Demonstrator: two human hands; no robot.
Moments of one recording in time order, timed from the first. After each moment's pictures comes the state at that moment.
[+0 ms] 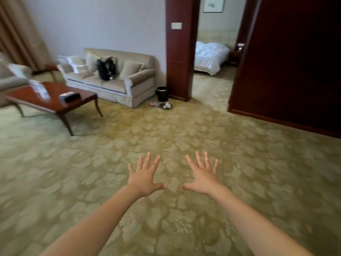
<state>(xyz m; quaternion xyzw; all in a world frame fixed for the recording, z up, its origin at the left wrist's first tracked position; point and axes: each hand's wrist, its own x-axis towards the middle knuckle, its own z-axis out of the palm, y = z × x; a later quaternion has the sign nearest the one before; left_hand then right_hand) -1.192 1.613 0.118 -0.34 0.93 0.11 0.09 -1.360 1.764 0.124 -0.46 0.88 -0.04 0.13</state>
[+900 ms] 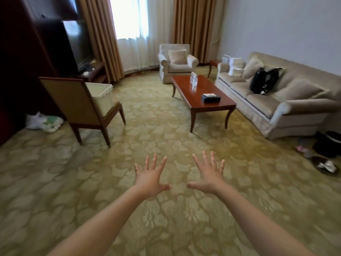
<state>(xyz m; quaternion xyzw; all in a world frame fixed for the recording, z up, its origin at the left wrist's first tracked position) -1.039 1.181 0.109 -0.72 0.67 0.15 0.03 -1.253 1.130 0.117 -0.79 0.60 0.03 0.14</state>
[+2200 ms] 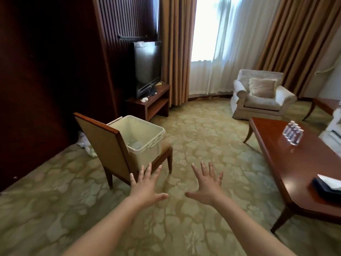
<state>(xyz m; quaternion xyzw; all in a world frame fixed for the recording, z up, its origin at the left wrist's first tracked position) -0.557 0.522 0.107 -0.87 0.48 0.15 -0.05 -0.738 0.374 0.113 -0.91 0.39 0.02 0.15</state>
